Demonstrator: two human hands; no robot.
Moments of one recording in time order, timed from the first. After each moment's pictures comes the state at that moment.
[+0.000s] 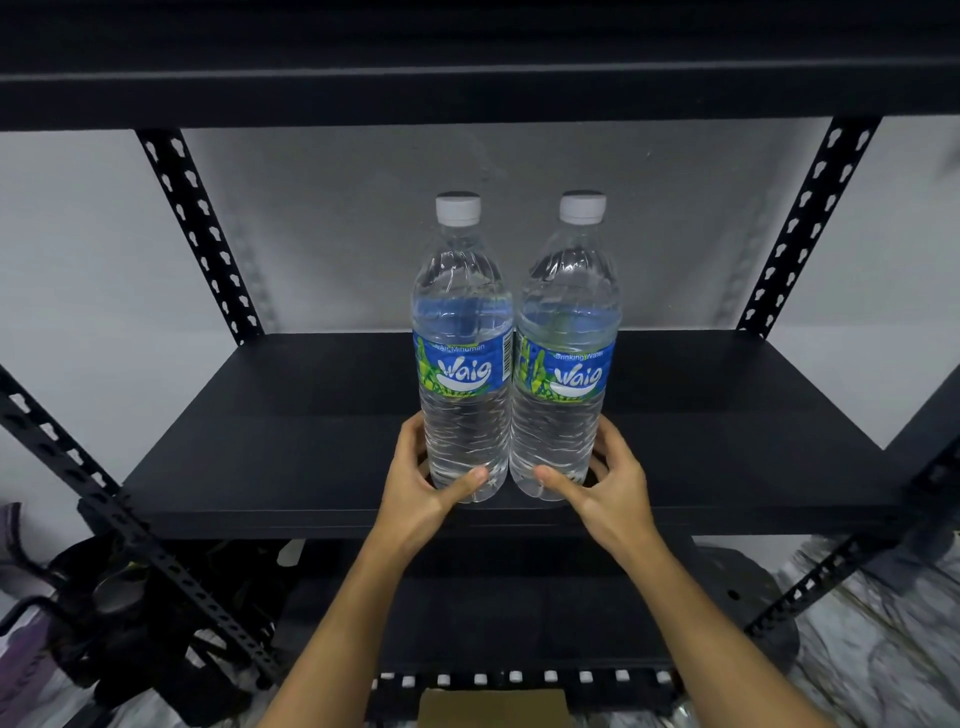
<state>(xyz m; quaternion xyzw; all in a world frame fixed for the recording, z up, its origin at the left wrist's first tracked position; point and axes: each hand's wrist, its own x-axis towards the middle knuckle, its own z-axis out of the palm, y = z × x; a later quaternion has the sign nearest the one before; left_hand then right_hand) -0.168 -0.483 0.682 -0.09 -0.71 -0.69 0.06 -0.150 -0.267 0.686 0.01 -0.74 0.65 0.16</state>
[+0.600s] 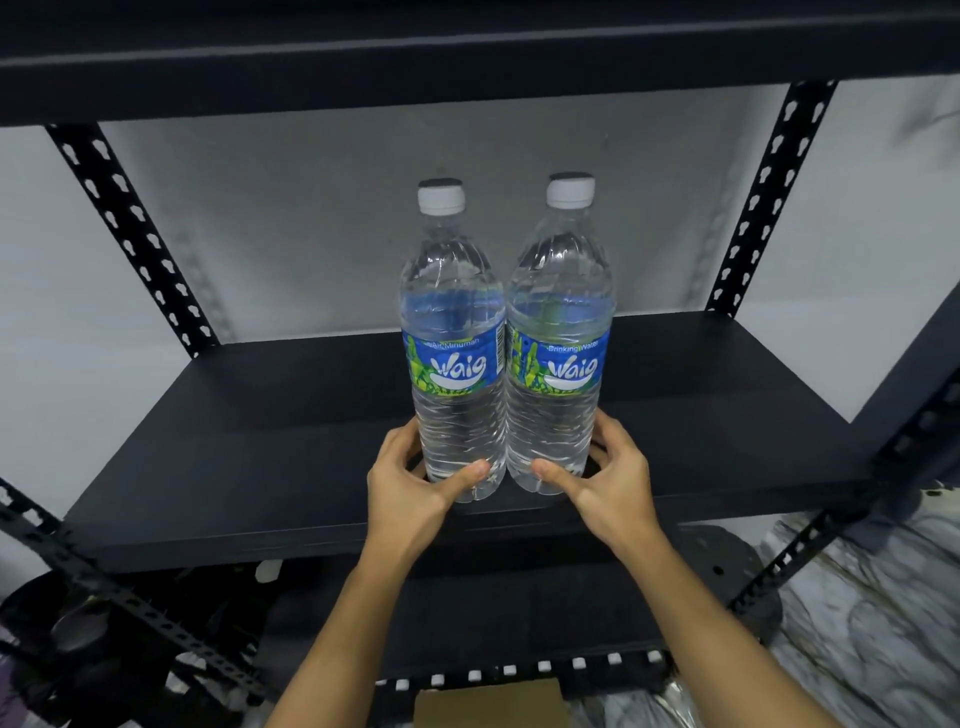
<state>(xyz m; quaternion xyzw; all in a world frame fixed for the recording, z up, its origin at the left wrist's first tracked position) -0.175 -0.453 0.683 -0.05 -0.72 -0.69 0.10 -0.152 -0.243 0.686 0.00 -0.74 0.64 0.20</state>
